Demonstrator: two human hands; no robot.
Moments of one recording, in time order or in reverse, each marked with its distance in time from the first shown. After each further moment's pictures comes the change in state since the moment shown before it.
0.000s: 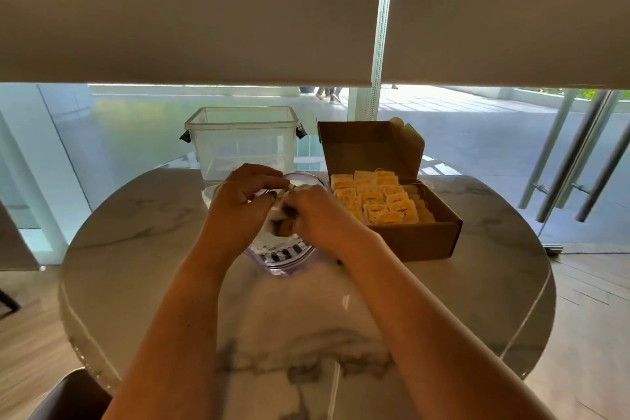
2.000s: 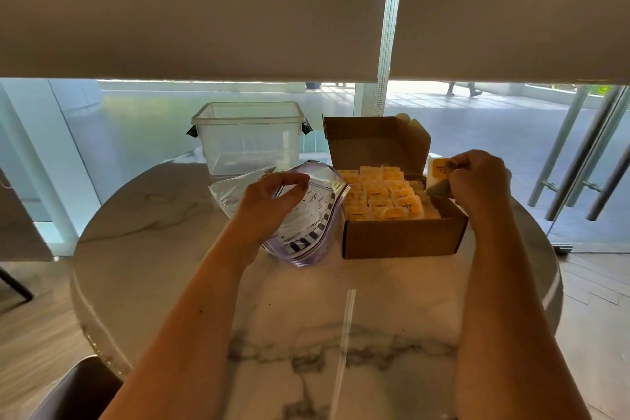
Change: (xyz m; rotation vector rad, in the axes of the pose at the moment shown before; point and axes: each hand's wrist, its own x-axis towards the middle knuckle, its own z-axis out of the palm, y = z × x) left_hand 0.001 0.006 0.020 -0.258 -0.109 -0.349; right_hand -0.068 0.125 -0.070 0.195 0.800 0.606
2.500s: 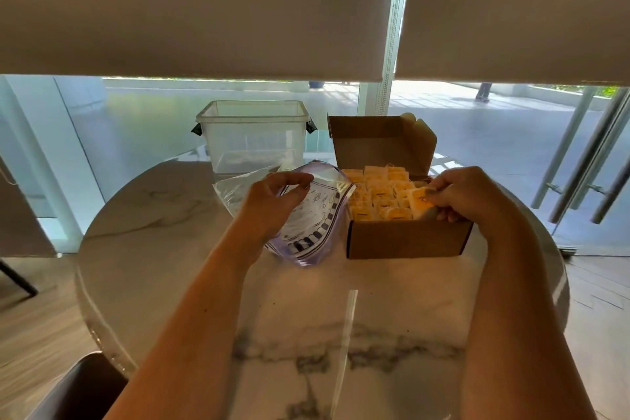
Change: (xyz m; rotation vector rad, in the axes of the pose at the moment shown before) left_hand 0.003 -0.003 -0.001 -0.044 0.007 -0.007; right_hand -0.006 -0.008 -0.008 0.012 -0.572 0.085
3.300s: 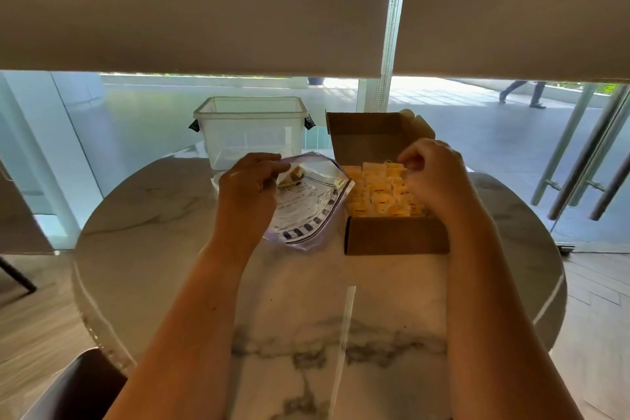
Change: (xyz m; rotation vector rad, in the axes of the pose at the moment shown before) left_hand 0.001 -0.007 -0.015 0.578 0.369 0.582; right_hand -0.004 -0.027 0.027 -0.167 0.350 -0.387
